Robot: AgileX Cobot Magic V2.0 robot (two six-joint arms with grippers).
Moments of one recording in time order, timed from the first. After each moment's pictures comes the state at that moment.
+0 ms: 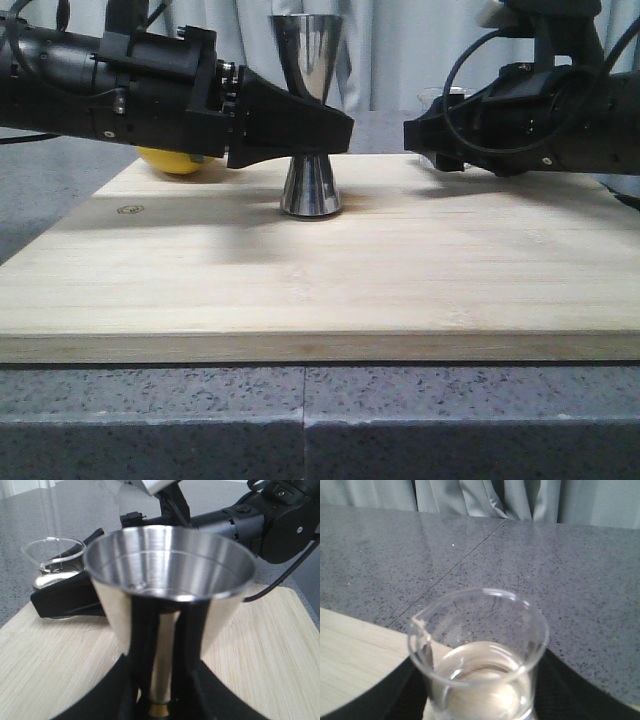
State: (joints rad) left arm -0.39 1.85 -1.01 -1.77 1.15 2.29; right arm 0.28 1.76 -0.72 -0.12 -0.82 0.09
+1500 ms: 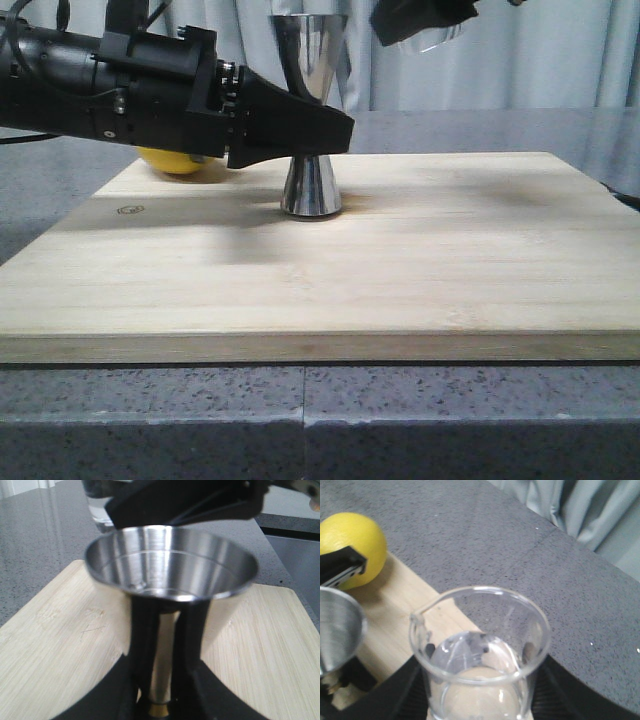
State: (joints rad) left arm -0.39 1.85 -1.01 -1.77 1.15 2.29; right arm 0.53 1.34 -0.97 -0.43 0.14 0.09
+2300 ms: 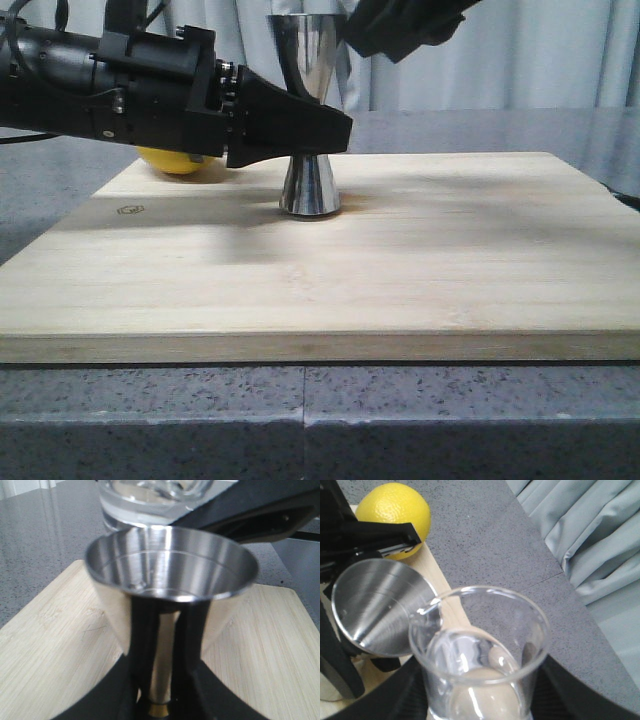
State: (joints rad) left arm -0.39 1.85 -1.01 -1.77 1.15 2.29; right arm 0.63 1.34 -0.97 -0.78 0.18 0.09
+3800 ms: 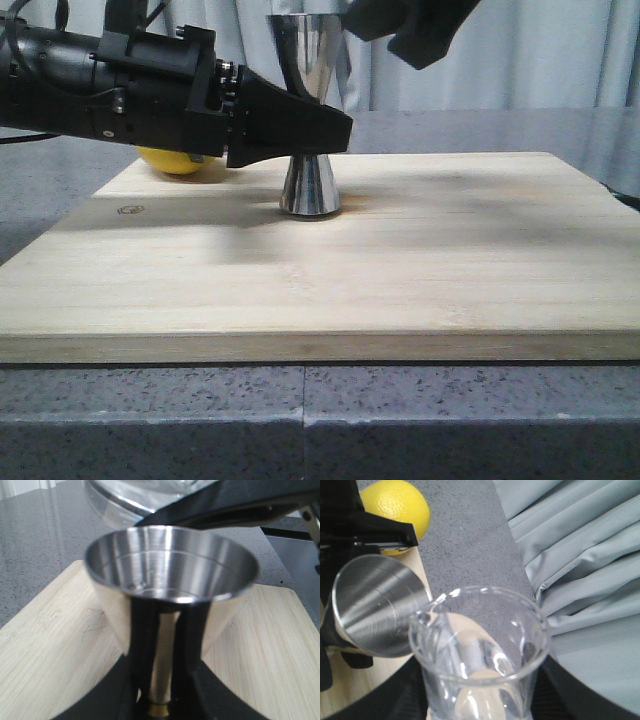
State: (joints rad) left arm -0.39 1.85 -1.01 -1.77 1.15 2.29; right arm 0.63 1.34 -0.97 -1.03 0.14 0.09
